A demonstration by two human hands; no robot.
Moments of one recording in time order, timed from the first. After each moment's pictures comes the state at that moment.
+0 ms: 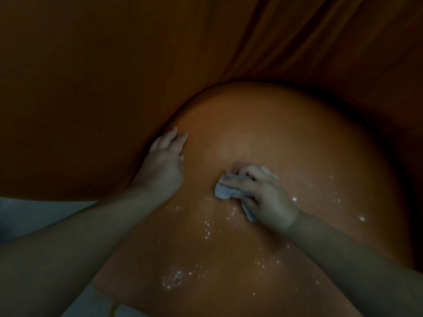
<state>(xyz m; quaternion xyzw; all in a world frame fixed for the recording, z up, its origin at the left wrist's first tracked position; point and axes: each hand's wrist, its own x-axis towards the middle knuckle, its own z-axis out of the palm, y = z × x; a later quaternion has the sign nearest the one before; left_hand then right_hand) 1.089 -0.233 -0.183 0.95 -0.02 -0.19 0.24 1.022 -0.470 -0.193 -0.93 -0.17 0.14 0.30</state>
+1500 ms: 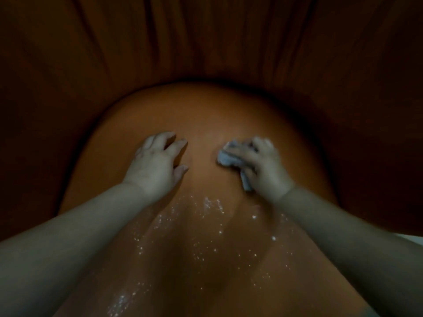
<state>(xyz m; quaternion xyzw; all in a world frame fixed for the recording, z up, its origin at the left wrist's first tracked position) 1.093 -0.383 -0.168 0.93 -0.29 -0.20 0.09 0.983 -0.613 -0.187 -0.95 0.03 0.01 0.30</state>
